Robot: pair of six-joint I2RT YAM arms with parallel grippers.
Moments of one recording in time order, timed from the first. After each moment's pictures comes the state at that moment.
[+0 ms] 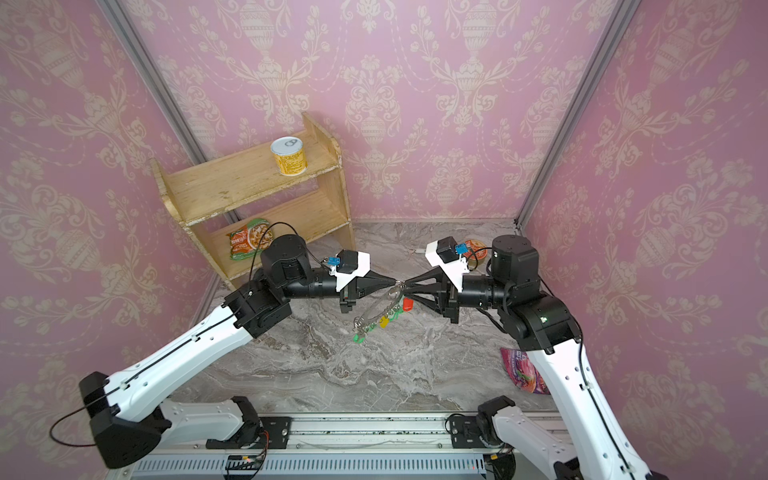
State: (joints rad) left arm -0.80 1.26 1.29 -0.10 0.70 0.28; right arm 0.30 0.96 1.31 -0.72 -0.99 -0.21
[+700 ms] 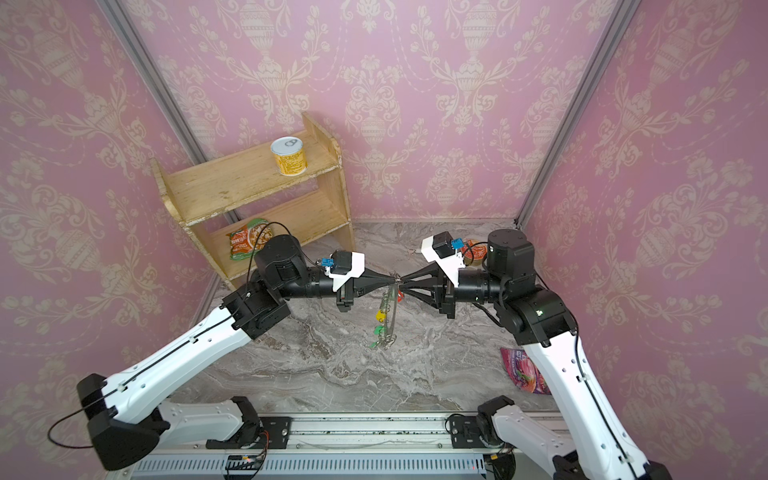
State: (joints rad) left arm -0.80 1.25 1.29 -0.04 0.73 0.28; right arm 0.33 1.00 1.35 -0.69 -1.00 -0.20
